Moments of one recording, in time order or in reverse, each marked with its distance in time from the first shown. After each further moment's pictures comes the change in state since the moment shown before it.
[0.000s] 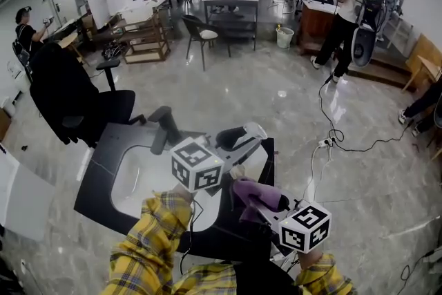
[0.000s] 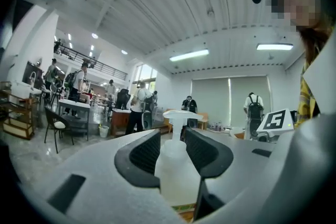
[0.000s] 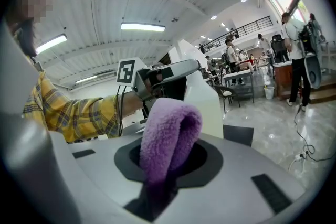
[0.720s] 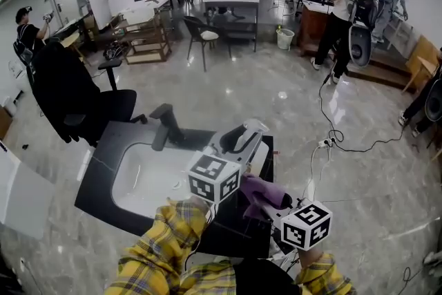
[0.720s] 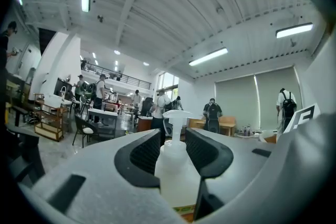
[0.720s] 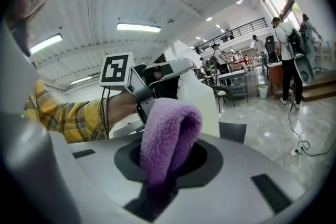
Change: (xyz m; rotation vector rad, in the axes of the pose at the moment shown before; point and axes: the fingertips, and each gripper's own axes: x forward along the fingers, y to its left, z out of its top) left arm -0.003 -0.002 0.002 0.004 -0.076 0.306; right arm -0.014 -0.007 -0.009 0.024 -0.007 -0.052
